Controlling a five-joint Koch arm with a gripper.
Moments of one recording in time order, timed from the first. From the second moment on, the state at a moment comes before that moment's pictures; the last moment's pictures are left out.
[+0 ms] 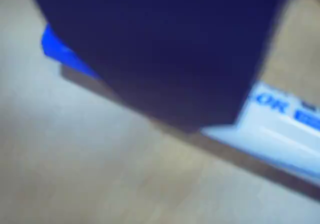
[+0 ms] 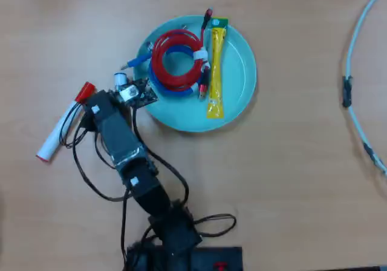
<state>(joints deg) 58.9 66.3 73.9 82.3 -61.6</state>
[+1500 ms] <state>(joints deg) 57.0 59.1 71.3 78.0 -56.8</state>
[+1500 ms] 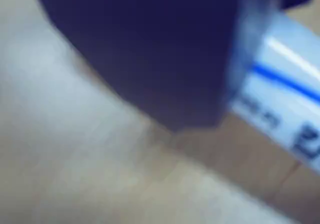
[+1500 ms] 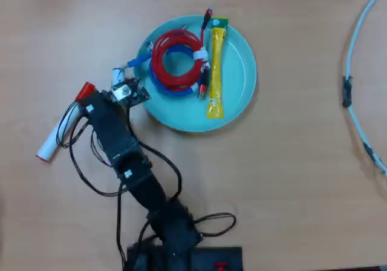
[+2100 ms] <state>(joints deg) 52.8 62.6 71.6 78.3 -52.1</state>
